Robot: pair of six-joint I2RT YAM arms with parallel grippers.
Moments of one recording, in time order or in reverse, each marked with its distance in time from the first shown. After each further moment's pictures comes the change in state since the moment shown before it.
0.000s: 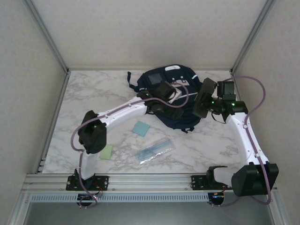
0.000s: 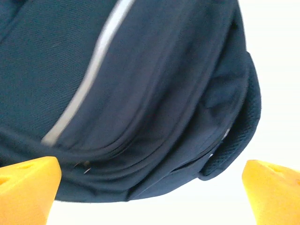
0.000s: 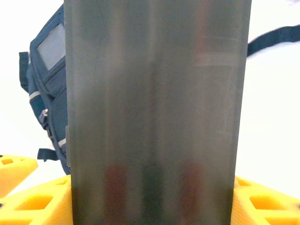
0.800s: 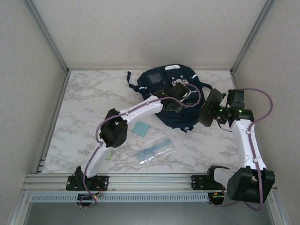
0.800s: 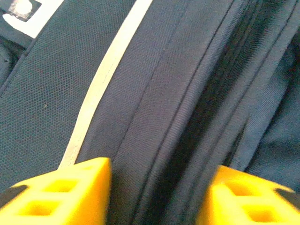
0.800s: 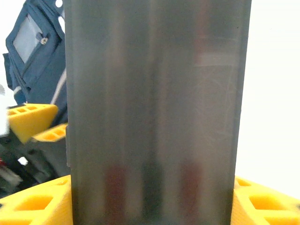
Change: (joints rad) left arm -0.012 0.315 0.366 -0.055 -0.180 0.068; right arm -0.166 -0.053 -0.128 -0.025 -0.161 -0.007
